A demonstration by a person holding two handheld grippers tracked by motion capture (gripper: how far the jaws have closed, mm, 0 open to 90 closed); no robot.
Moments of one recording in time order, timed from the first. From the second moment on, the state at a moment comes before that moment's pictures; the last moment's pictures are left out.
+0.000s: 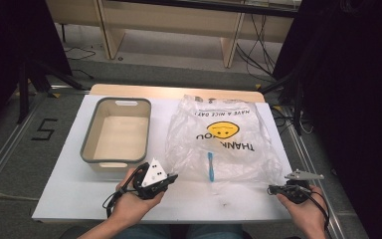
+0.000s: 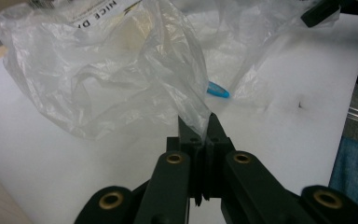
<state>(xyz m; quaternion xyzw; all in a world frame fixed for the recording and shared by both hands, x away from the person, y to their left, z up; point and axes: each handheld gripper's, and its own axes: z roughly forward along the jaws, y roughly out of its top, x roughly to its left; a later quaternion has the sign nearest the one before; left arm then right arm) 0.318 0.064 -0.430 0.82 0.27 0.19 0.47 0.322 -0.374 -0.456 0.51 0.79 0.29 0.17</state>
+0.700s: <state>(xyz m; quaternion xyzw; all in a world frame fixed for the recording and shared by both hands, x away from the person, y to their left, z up) 0.324 0.063 -0.384 0.78 0.24 0.26 0.52 0.324 -0.372 -0.449 0.51 0.78 0.31 0.18</state>
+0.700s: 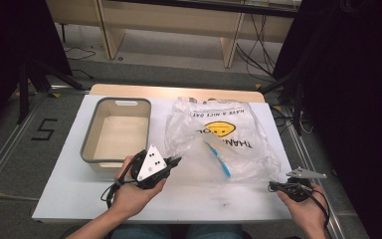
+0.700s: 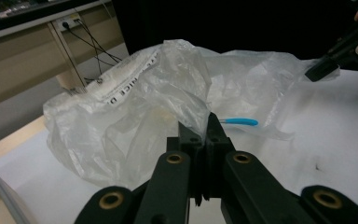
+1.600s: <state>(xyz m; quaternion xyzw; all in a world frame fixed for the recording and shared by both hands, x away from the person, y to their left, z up) 0.349 0.089 -0.359 0.72 0.28 0.31 0.55 0.321 -0.369 -0.410 0.48 0.71 0.41 0.31</state>
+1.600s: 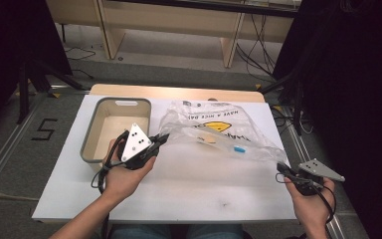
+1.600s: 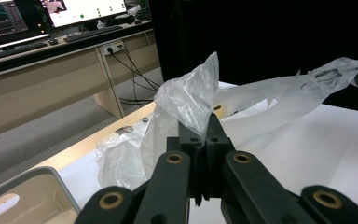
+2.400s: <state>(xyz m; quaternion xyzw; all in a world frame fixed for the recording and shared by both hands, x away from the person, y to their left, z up) 0.358 0.091 -0.348 0.69 0.28 0.33 0.57 0.324 -0.367 -0.388 0.47 0.67 0.44 0.36</state>
